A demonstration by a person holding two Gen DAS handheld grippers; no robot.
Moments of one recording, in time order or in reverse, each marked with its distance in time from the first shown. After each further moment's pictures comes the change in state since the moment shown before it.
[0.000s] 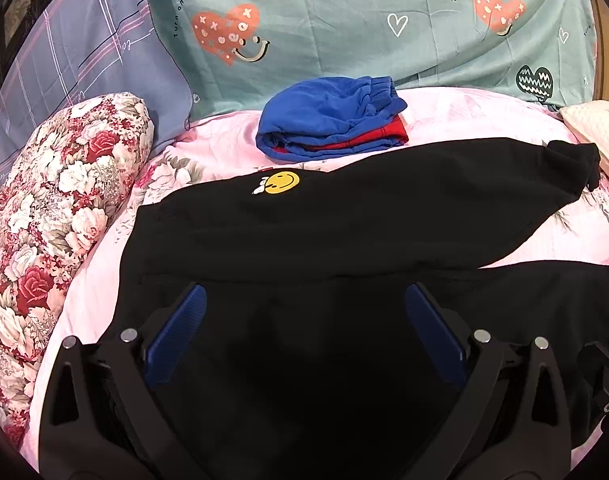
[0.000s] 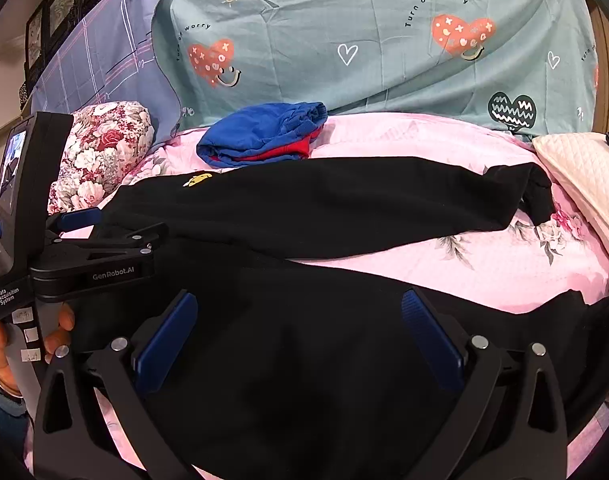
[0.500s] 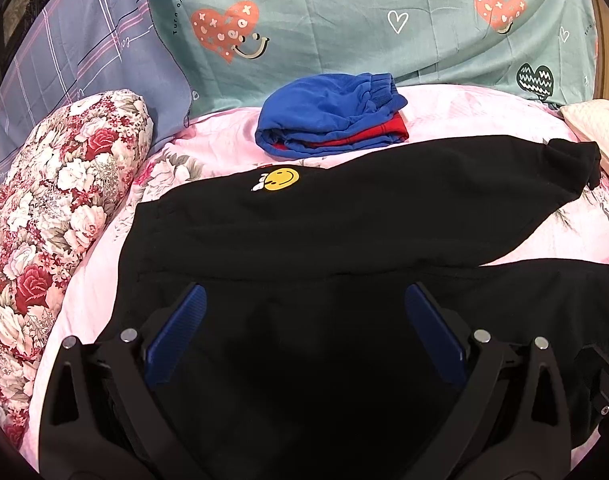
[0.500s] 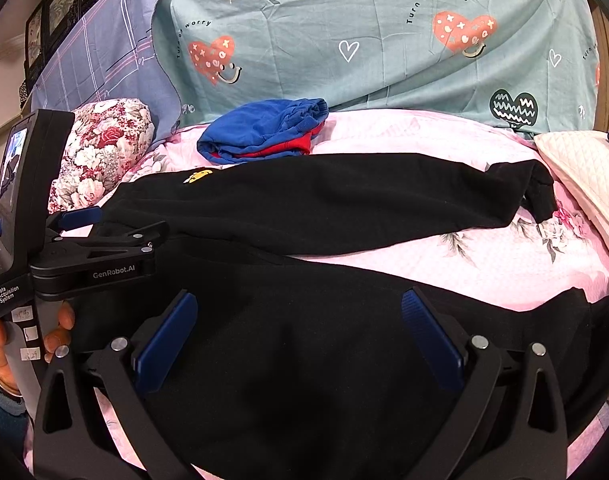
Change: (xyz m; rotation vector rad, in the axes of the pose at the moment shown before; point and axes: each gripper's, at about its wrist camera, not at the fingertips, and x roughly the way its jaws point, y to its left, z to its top) left arm 0.002 0.000 0.000 -0.003 0.009 -0.001; right arm 0.002 0.000 0.000 -0.002 0.011 0.001
